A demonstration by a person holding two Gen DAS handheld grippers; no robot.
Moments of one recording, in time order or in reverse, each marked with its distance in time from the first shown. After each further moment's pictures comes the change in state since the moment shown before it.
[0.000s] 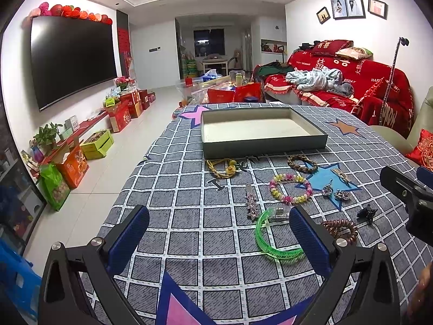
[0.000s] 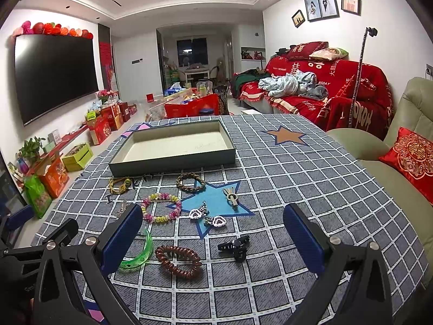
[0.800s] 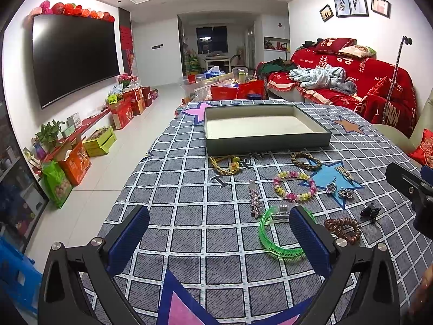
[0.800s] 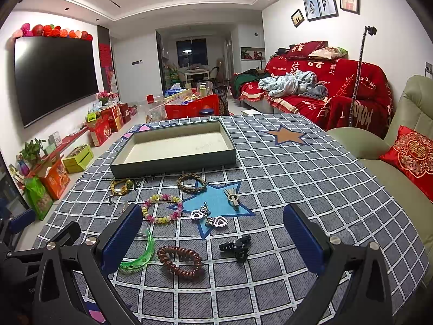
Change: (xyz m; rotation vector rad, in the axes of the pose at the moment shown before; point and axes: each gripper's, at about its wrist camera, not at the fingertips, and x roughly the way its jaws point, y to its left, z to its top) left arm 0.004 0.001 0.000 -0.004 0.015 0.016; right arm -0.004 0.000 0.000 0.005 -0.004 0.005
